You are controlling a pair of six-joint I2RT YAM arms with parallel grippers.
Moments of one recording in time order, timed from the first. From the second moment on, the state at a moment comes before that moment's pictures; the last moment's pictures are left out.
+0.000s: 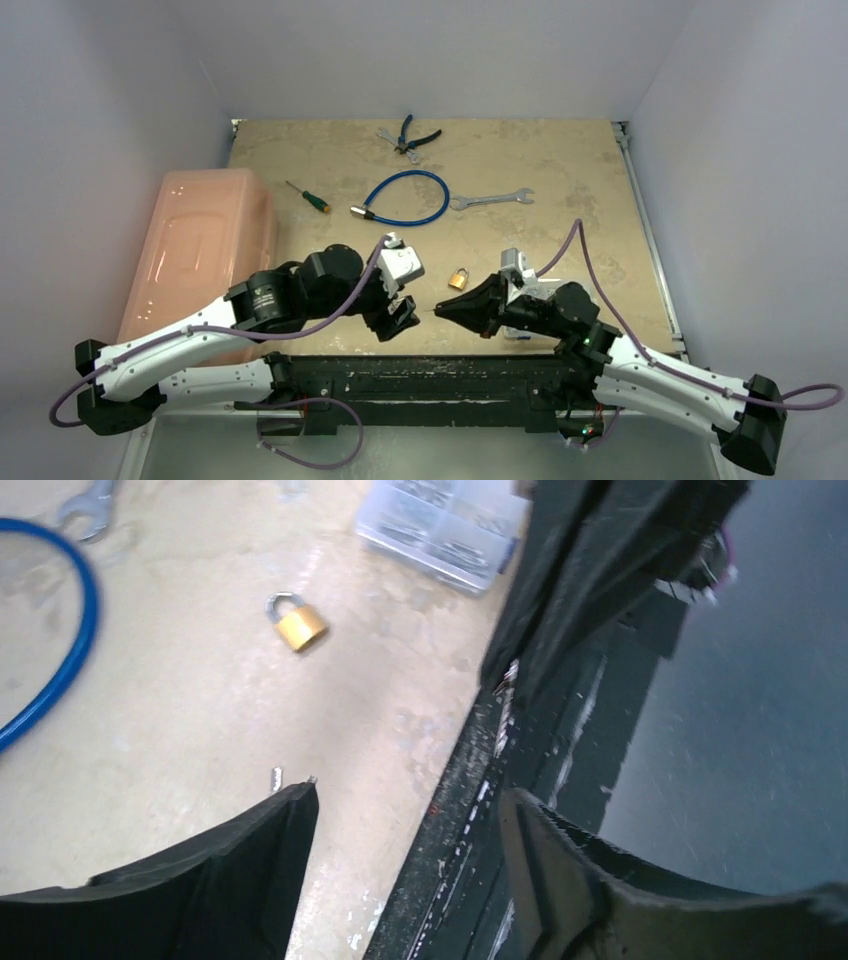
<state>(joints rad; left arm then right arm) -1.14 0.92 1.03 -0.66 0.07 -0.07 1.00 0.65 0.35 0.48 -0.39 0.36</state>
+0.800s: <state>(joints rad) -1.14 1.17 1.01 -0.53 -0.34 -0.34 1.00 0.48 0.53 -0.11 0.39 0.56</state>
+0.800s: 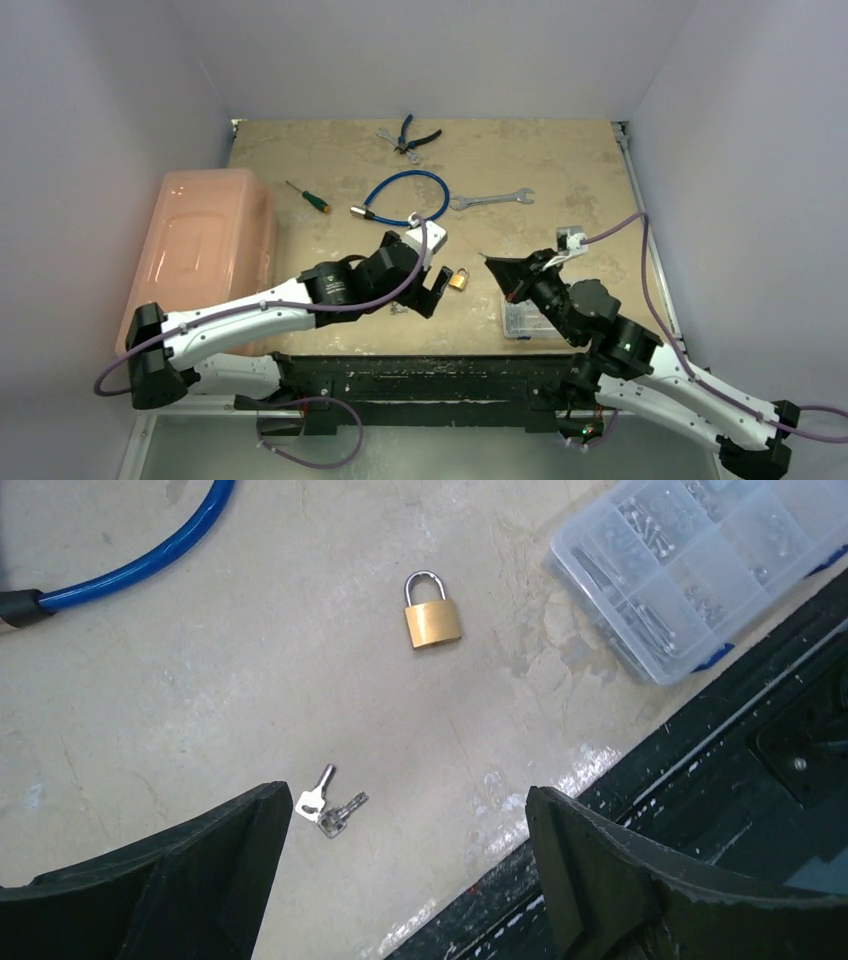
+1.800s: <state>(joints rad) -1.06 1.95 1.39 -0.40 -0.35 -0.49 1.00 0.34 0.61 -0.59 0.77 0.88</state>
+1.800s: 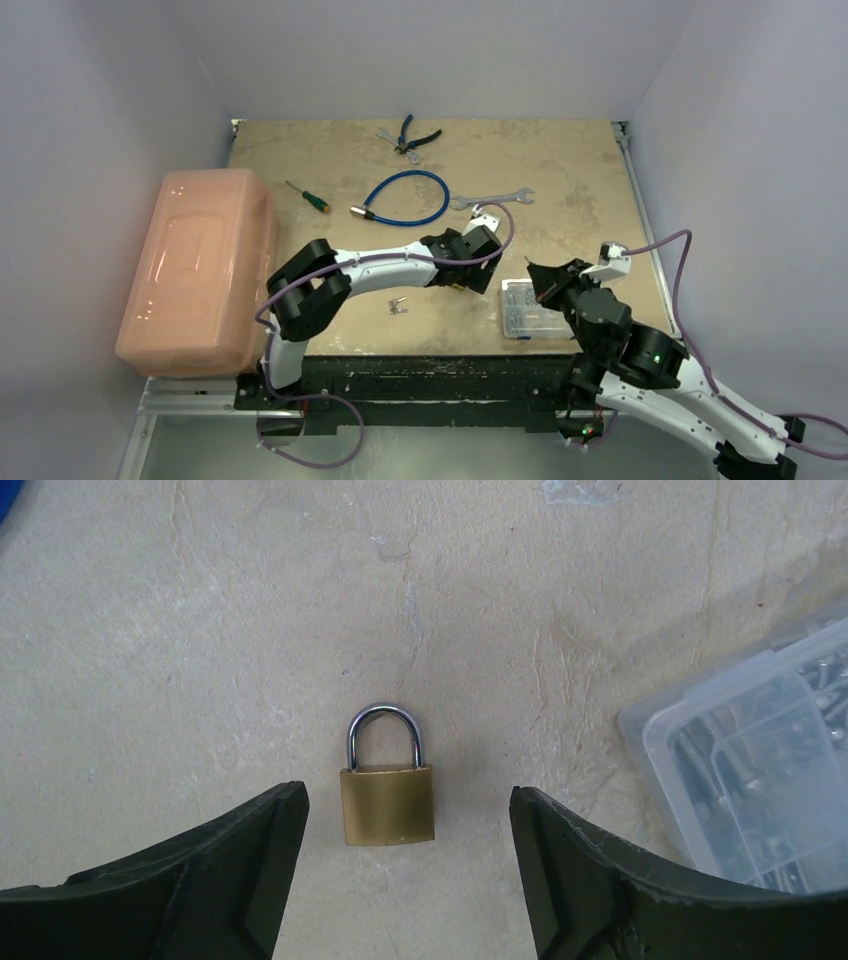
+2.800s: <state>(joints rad) -1.06 2.06 1.45 -0.46 -0.38 -0.50 1.00 0.33 0.61 -0.60 0.77 0.89</state>
